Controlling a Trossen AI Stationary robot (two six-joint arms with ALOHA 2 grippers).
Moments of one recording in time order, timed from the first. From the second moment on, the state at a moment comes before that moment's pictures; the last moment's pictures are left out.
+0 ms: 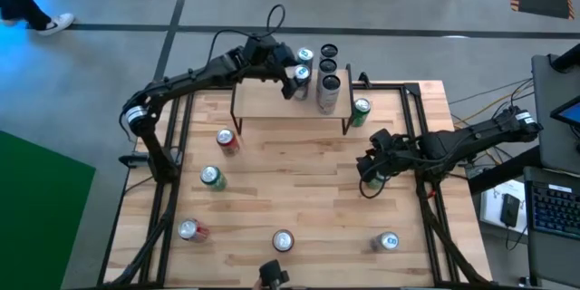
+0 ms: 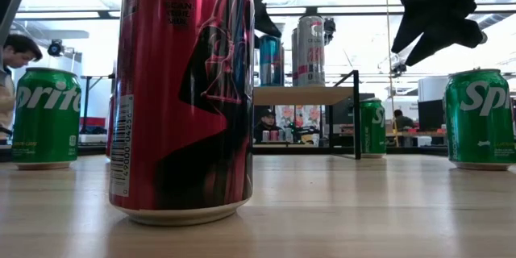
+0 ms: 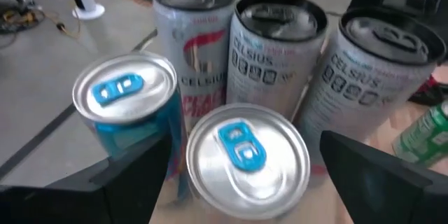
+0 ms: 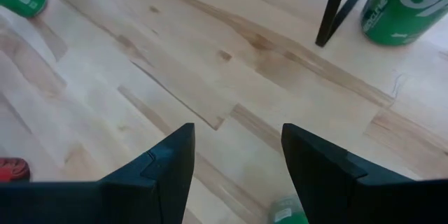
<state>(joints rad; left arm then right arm) 0.55 1.75 1.59 -0.31 0.19 0.06 0.26 1.03 0.84 -0.85 0.45 1.10</state>
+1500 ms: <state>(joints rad) 0.53 1.37 0.95 -0.10 0.12 -0.22 0.27 0.99 0.84 -0.84 0.45 1.04</state>
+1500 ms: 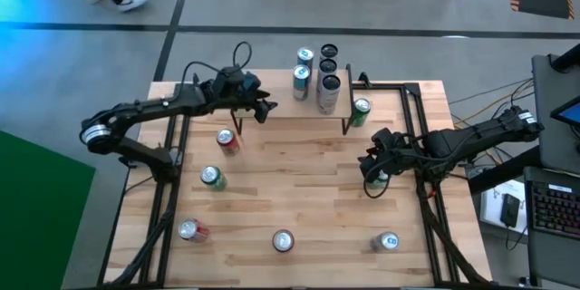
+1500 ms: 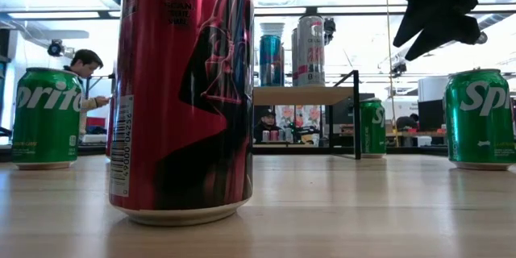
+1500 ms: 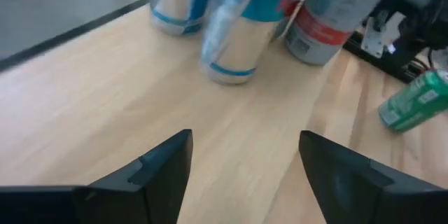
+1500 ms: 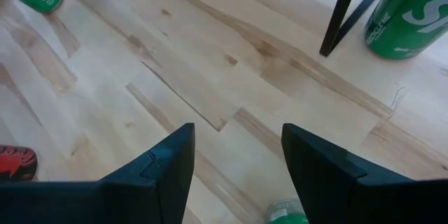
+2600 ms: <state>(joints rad) 0.37 1.17 0.65 0.22 0.22 -0.39 0.27 1.00 0.87 -0.79 0.43 1.06</state>
